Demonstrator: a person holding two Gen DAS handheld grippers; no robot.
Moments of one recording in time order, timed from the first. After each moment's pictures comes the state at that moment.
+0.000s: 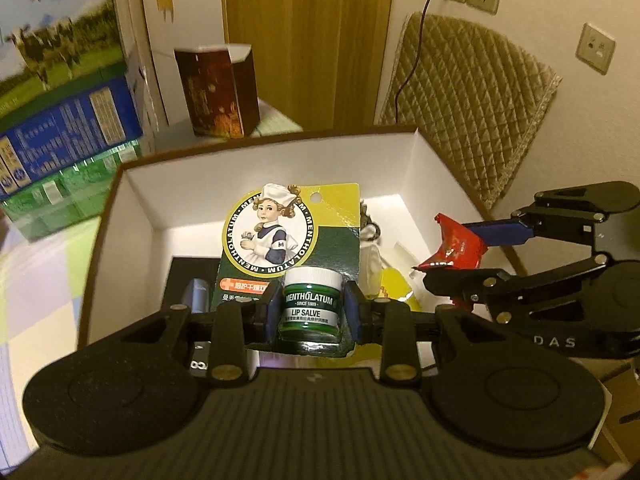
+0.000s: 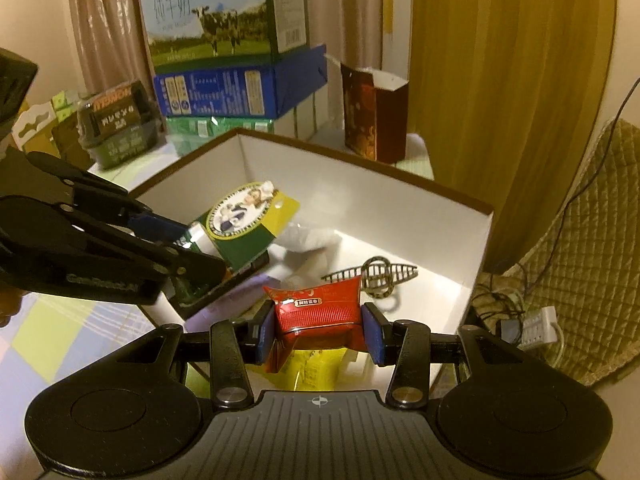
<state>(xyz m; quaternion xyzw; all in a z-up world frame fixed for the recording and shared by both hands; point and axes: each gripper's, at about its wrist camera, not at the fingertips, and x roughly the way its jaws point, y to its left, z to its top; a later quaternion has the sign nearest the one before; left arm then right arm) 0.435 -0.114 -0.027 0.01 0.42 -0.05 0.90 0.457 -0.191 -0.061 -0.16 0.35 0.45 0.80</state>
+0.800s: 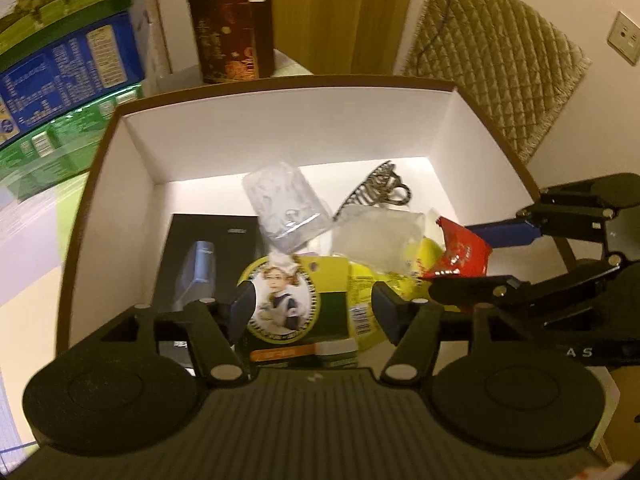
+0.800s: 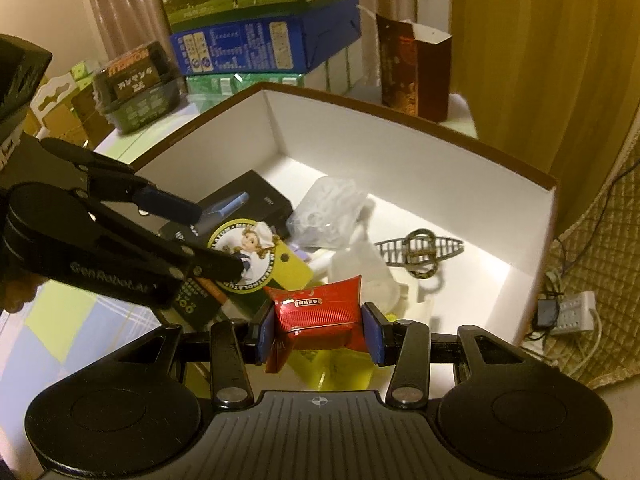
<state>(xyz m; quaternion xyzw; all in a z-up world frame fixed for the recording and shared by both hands) 0.455 -0.090 -0.057 -0.01 0.48 -0.03 0.88 0.471 -0.161 -0.084 -0.18 0.40 0.49 0.75</state>
